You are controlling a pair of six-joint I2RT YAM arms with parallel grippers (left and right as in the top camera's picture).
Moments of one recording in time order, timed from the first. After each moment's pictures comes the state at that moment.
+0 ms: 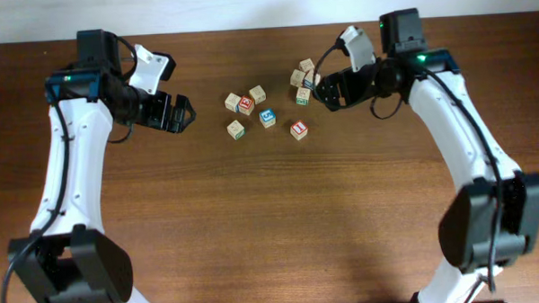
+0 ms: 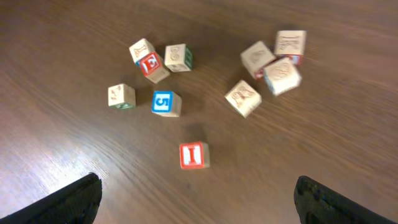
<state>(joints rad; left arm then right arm) 0.05 1.81 1.71 -1.10 0.39 0.35 0.11 1.92 1.67 -0.78 -0.52 -0.19</state>
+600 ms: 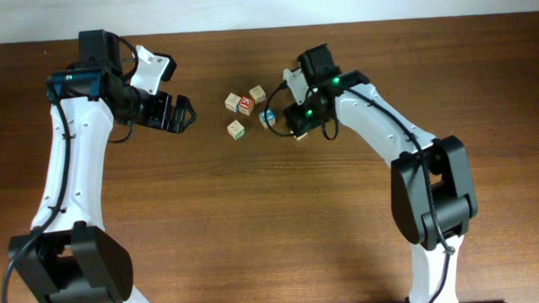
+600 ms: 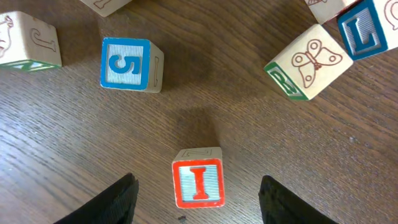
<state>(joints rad) 0.05 1.82 1.71 -1.10 0.39 0.35 0.36 2.13 1.67 -0.72 -0.14 -0.12</state>
